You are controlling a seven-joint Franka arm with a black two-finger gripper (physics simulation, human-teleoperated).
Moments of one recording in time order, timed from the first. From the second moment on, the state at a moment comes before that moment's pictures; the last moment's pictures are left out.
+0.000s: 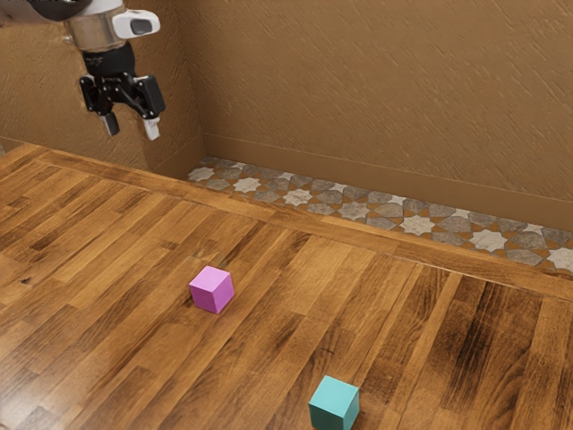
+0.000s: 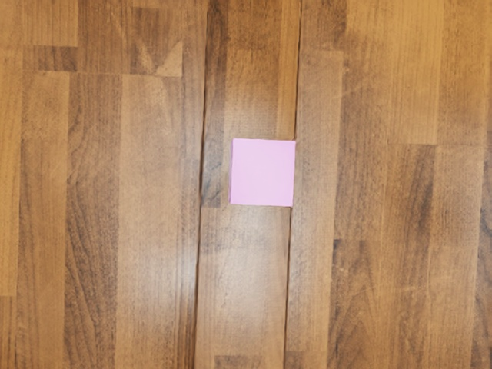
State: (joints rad) arm 0.29 0.05 -0.16 -1.45 -0.05 1.44 0.07
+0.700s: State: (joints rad) arm -0.31 0.15 -0.07 -1.97 -0.04 2.07 -0.20
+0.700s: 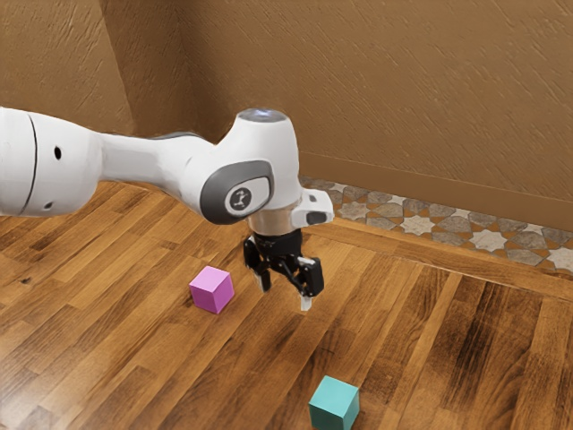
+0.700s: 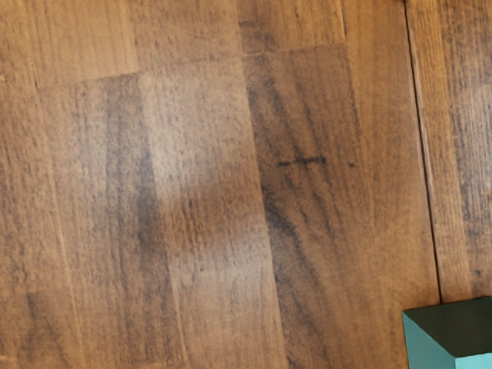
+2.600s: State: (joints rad) arm -0.50 0.24 -0.06 -2.17 0.04 2.48 -0.64
